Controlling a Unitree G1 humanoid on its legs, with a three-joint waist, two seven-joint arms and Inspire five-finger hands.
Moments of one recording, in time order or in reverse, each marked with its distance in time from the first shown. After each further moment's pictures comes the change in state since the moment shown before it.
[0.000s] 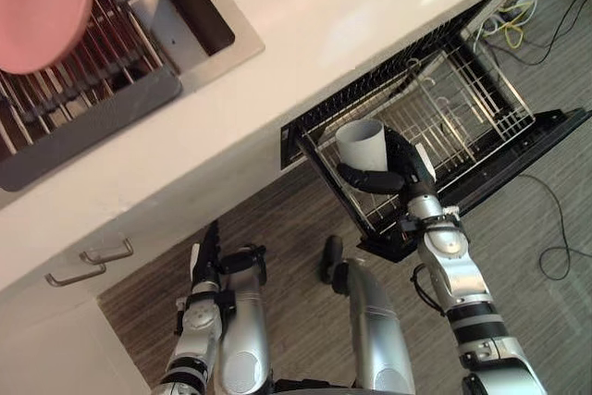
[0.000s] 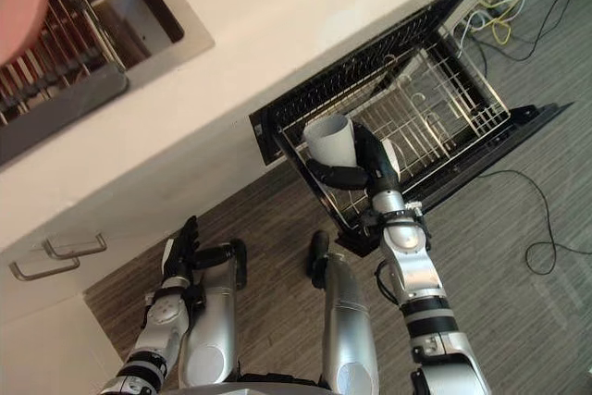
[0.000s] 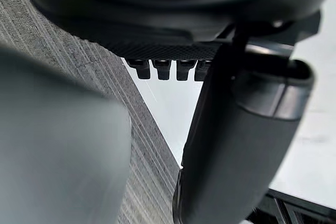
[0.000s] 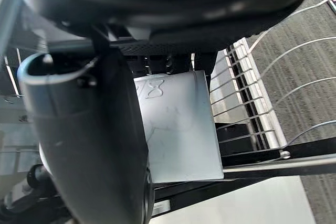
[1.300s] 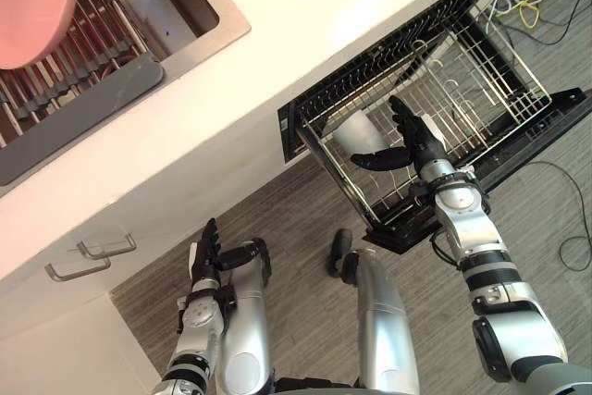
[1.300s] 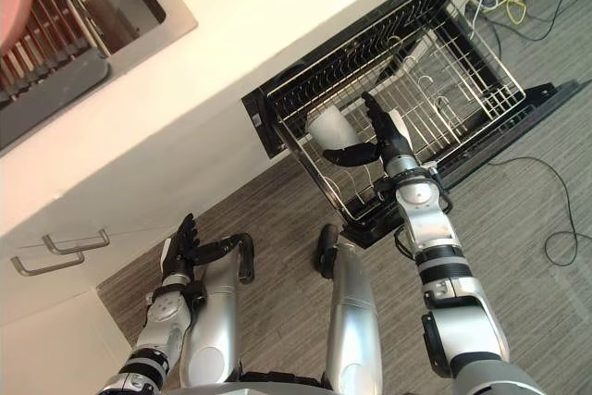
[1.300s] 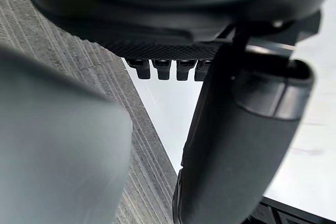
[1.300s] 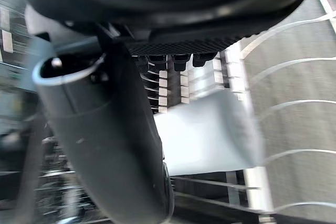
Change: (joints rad) left arm 0.032 -0.011 -0.050 0.012 -0.087 -0.020 0.001; right arm -0.127 -0.090 -0.005 0.086 -0.111 0.018 0.035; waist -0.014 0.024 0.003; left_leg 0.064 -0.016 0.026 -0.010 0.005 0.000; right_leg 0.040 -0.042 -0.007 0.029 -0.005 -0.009
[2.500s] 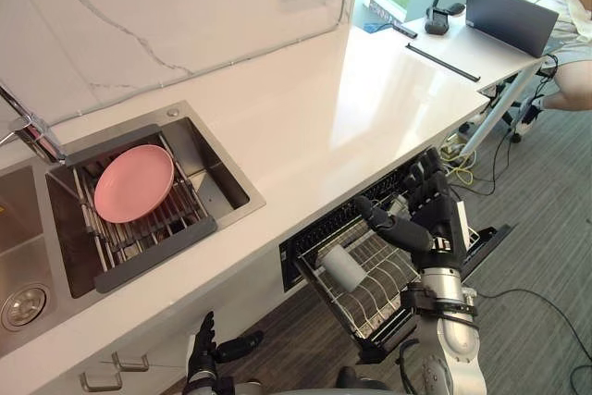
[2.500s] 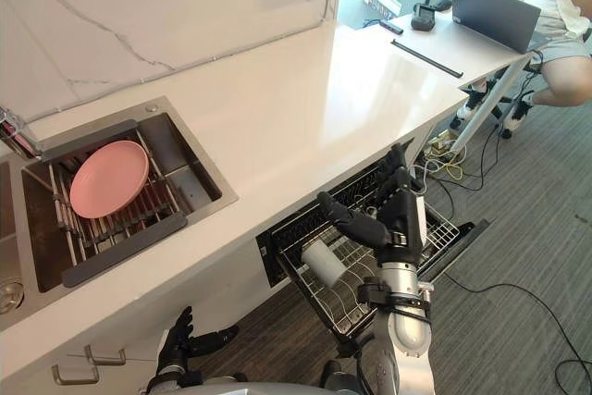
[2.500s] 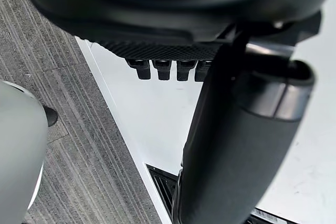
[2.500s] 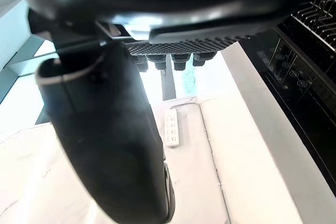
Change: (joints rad) left arm 0.283 -0.045 -0.017 0.159 0.060 -0.021 0.020; right arm 0.744 0.403 -0.004 -0.516 0.172 -0.295 -0.030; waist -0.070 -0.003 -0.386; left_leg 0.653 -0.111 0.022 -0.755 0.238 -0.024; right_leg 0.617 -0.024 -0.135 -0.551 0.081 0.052
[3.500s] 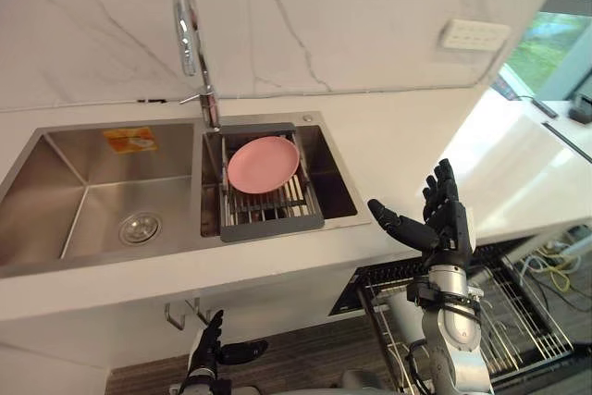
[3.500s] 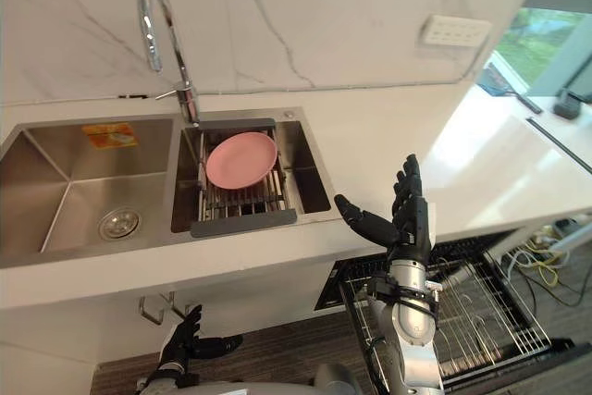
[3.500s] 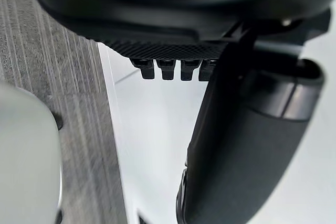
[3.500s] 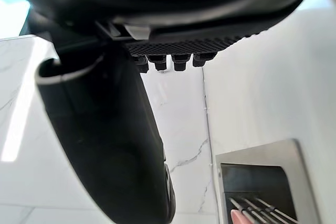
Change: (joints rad) left arm -0.036 0.050 -0.050 0.029 0.096 0.035 -0.064; right arm -0.070 -0.080 -0.081 0.098 -0.031 -0.005 -0.159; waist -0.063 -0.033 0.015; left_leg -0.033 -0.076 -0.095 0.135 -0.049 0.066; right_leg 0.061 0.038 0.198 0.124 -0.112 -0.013
